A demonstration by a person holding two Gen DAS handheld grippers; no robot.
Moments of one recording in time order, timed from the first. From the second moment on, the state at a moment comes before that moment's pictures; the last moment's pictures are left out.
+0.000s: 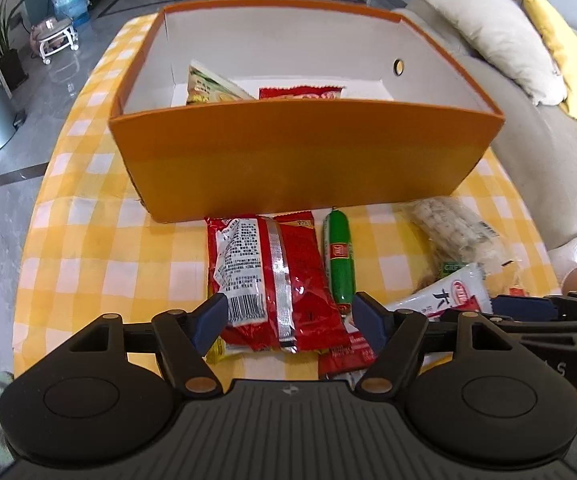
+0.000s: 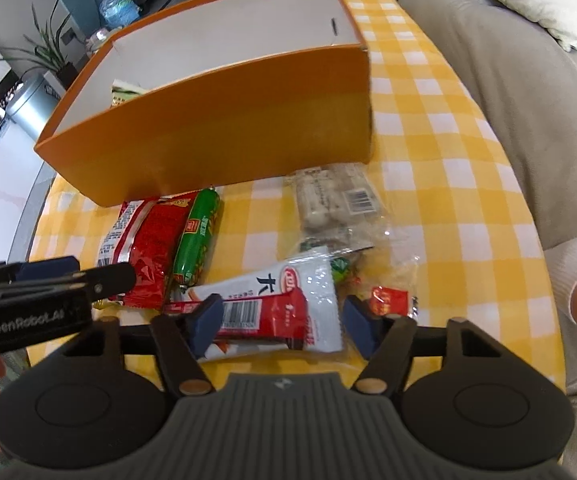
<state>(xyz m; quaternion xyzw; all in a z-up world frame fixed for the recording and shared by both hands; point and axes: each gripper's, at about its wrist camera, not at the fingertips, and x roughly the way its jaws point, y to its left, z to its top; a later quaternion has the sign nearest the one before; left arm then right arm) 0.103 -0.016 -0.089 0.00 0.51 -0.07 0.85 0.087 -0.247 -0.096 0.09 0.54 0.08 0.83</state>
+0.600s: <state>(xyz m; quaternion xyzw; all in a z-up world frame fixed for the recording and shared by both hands) 0.118 -0.016 -0.110 0.03 0.55 -0.06 0.84 0.107 -0.251 -0.097 0.12 0.51 0.07 0.85</state>
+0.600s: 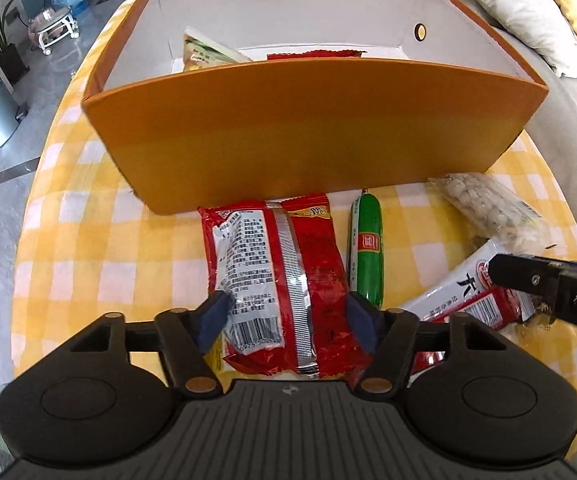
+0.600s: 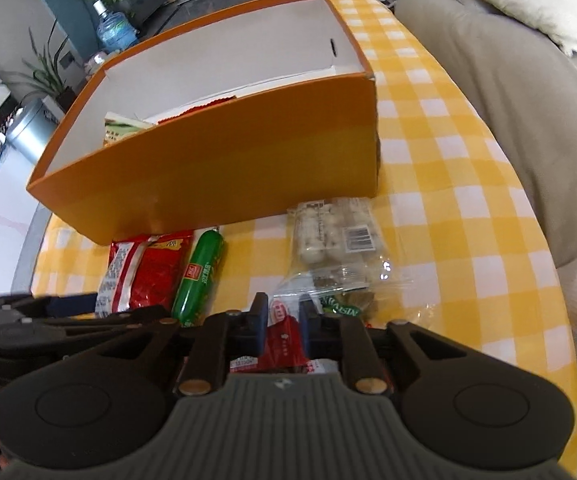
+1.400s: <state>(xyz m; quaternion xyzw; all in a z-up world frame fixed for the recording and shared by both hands) 0.090 -0.010 -0.102 0.02 0.57 -0.07 0.82 0.103 -0.235 -0.116 0.23 0.55 0.06 0.80</state>
